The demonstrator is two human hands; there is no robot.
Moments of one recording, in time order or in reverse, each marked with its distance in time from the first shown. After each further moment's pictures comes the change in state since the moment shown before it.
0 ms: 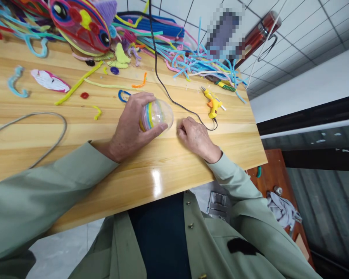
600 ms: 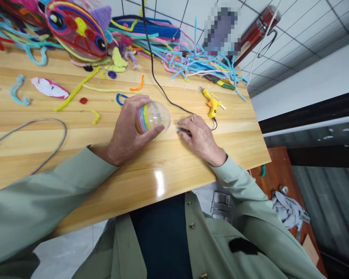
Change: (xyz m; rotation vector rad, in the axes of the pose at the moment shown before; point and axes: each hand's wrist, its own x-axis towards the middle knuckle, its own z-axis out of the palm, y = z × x) left_hand 0.000 0.002 -0.002 0.005 0.013 -0.023; right_hand -0.013 0.023 0.001 0.102 0.198 -0.199
